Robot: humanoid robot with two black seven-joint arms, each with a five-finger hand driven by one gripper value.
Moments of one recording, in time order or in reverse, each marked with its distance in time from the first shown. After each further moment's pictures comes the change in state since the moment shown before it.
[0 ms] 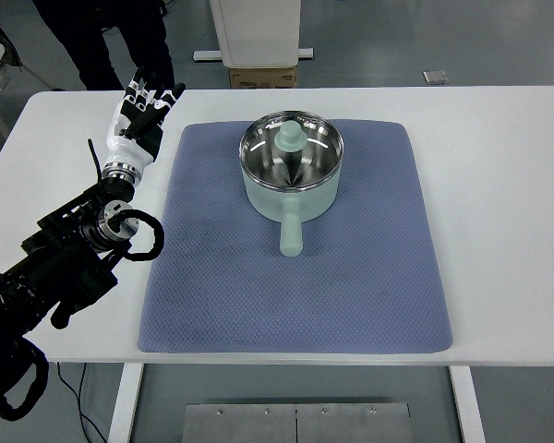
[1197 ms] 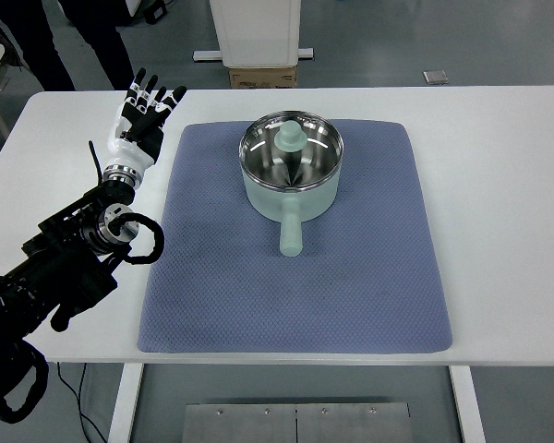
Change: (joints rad) left arm 0.009 0.000 0.002 -0.002 0.011 -0.008 -0.009; right arm 0.000 0.000 0.000 0.000 0.000 0.000 0.000
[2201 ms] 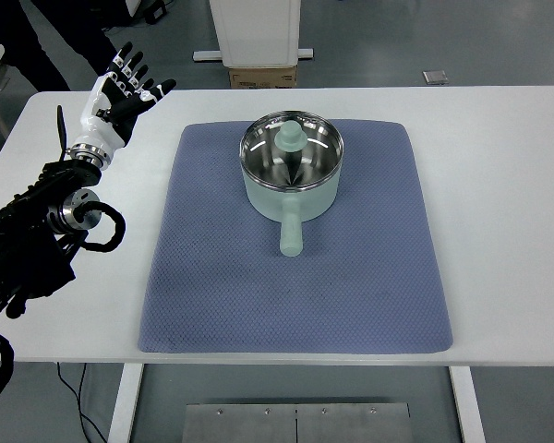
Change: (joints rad) left arm -0.040 0.119 0.009 -0.011 0.304 -0.004 0.008; right arm 0.000 0.000 0.000 0.001 0.000 0.000 0.000
